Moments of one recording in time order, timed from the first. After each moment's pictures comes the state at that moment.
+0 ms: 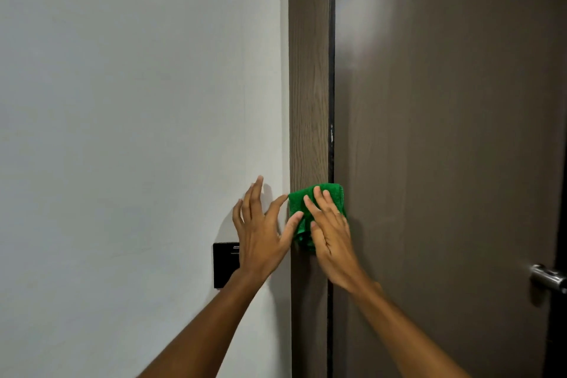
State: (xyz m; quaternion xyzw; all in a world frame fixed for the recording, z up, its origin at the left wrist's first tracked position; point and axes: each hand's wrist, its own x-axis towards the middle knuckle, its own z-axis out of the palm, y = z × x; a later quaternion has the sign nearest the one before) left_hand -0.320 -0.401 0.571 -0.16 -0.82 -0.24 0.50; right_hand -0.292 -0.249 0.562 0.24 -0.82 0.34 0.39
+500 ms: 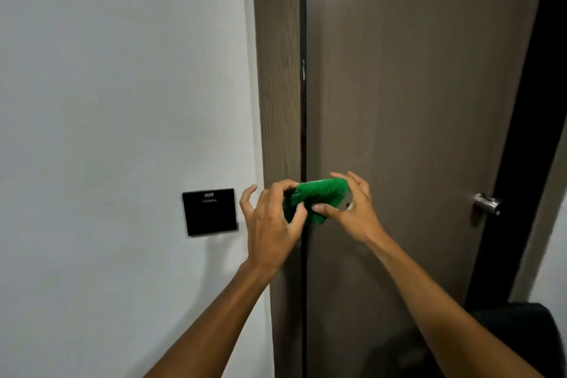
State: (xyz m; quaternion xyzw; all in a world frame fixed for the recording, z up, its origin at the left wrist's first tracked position) left_hand -0.259 -0.352 0.518 -0.25 -0.77 -0.36 0.47; right_hand -0.254 -0.184 0.526 0.03 -0.80 0.53 0.28
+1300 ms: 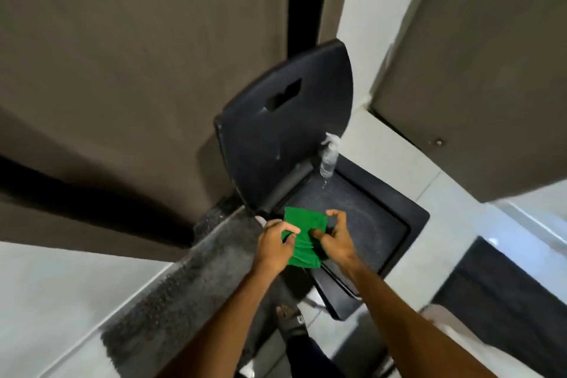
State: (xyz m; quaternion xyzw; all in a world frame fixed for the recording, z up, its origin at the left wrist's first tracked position) left_hand -0.072 -0.044 0.088 -0.24 -0.85 -0.34 -0.33; right_hand 0.028 0.074 0.063 -0.49 -0.64 0.59 0.02
